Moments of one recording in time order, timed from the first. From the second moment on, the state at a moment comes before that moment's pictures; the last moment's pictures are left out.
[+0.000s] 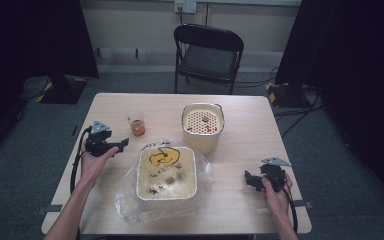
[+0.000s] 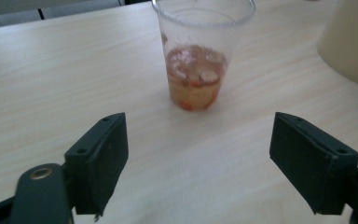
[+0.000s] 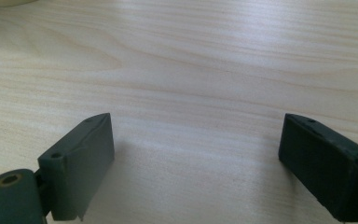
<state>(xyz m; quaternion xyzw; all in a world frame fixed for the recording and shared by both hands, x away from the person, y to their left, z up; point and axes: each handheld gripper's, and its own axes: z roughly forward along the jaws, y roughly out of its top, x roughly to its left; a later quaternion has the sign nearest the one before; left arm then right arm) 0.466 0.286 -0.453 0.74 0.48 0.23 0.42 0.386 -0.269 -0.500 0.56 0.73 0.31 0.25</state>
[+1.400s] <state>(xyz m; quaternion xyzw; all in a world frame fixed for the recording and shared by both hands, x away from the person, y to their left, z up) 0.552 0.249 -0.482 0.73 0.44 0.25 0.45 0.385 -0.269 -0.500 0.56 0.73 0.31 0.25</state>
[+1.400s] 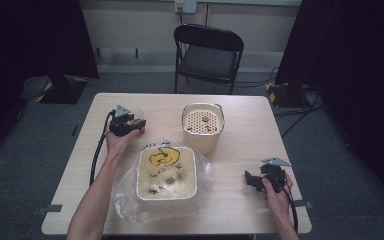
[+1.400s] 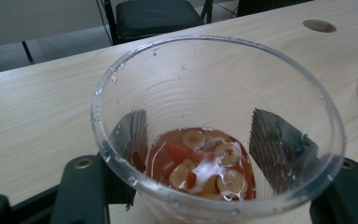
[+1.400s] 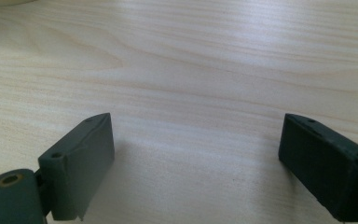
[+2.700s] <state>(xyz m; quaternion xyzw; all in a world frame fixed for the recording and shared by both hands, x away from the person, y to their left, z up) 0.504 0.169 -0.350 0.81 0.29 0.31 0.40 0.385 -0.269 -0.500 0.56 0.73 0.31 0.25</state>
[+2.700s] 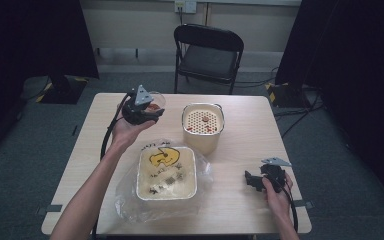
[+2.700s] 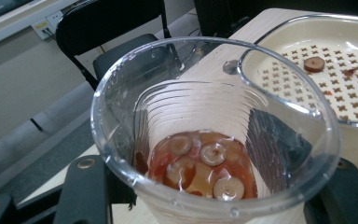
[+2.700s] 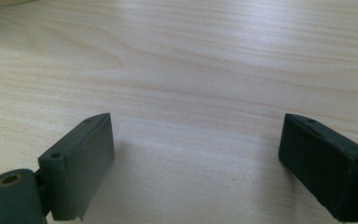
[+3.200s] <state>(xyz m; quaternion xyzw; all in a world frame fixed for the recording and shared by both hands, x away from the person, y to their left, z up) 0.522 0.113 -0.336 0.83 0.25 0.35 0.35 0.385 -0.269 -0.500 0.56 0.73 0.31 0.25</state>
